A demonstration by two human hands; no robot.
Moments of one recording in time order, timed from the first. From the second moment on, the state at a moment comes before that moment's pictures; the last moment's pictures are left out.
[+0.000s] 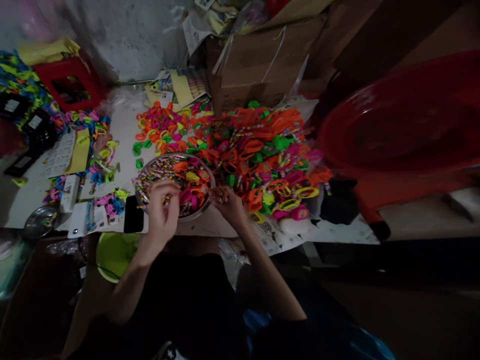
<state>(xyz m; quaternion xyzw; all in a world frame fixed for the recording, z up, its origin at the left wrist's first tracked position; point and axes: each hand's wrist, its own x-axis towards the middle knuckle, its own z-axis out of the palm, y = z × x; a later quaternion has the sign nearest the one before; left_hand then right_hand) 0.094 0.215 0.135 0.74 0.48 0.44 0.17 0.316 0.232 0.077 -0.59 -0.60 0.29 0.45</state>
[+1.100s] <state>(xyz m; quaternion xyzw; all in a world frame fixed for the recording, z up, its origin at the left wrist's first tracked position) 0.106 0.226 0.107 0.67 0.51 0.32 0.43 0.280 0.195 0.101 -0.58 -0.61 0.29 0.45</state>
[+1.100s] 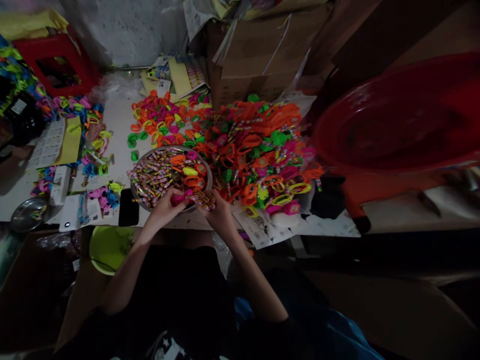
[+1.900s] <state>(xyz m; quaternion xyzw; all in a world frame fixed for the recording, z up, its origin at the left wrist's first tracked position) 0.096 0.196 0.139 0.90 0.37 0.24 0.02 0.271 0.161 0.149 -0.59 -0.72 0.14 0.33</state>
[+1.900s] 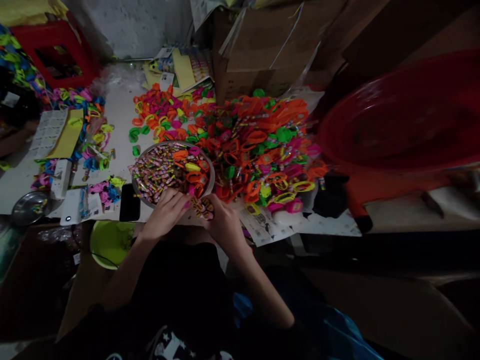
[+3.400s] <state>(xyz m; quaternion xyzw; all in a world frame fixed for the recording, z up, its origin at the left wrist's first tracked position) 0.097 0.197 0.136 0.93 0.29 0.17 0.15 0.296 0.149 0.136 -0.56 -0.76 0.23 0.23</state>
